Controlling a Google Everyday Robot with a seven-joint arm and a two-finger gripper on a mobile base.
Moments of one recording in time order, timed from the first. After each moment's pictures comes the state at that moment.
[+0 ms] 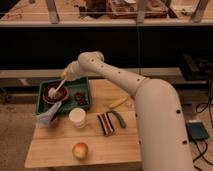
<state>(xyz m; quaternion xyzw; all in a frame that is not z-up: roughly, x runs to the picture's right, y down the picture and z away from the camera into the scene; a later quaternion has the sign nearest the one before) -0.217 -0.081 0.849 0.12 -0.36 -0.54 0.75</state>
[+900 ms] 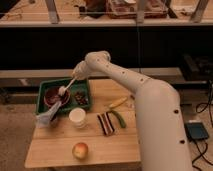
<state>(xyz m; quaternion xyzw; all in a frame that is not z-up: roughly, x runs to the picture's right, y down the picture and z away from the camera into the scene) -0.183 -0.097 0.889 0.09 -0.32 -0.53 0.78</state>
